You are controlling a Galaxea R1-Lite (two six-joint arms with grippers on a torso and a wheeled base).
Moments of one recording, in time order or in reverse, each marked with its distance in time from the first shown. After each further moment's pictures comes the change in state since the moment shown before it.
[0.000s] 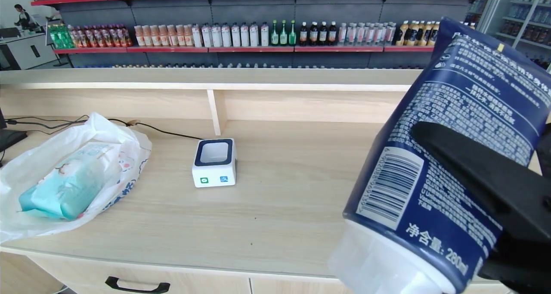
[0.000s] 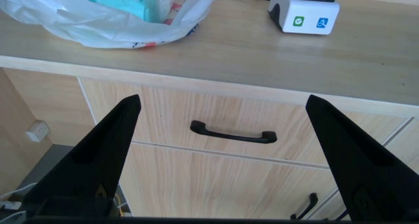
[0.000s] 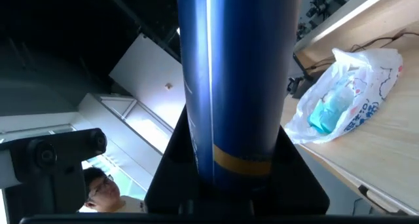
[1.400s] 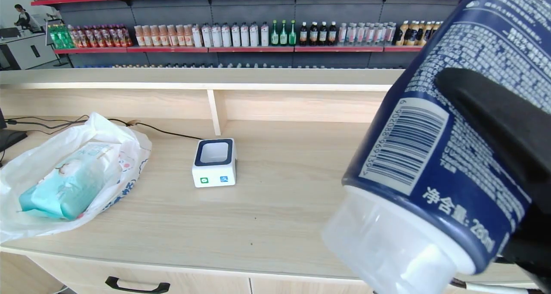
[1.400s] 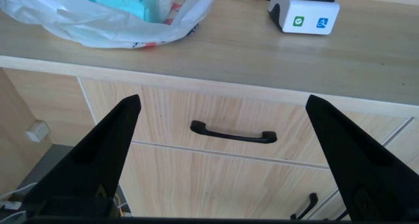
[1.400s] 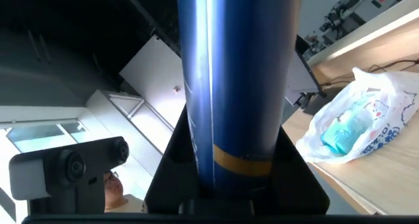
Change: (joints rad) left arm 0.000 0.000 0.000 0.000 0.000 0.000; right arm 0.026 0.012 -0.088 0.000 -0.001 -0.101
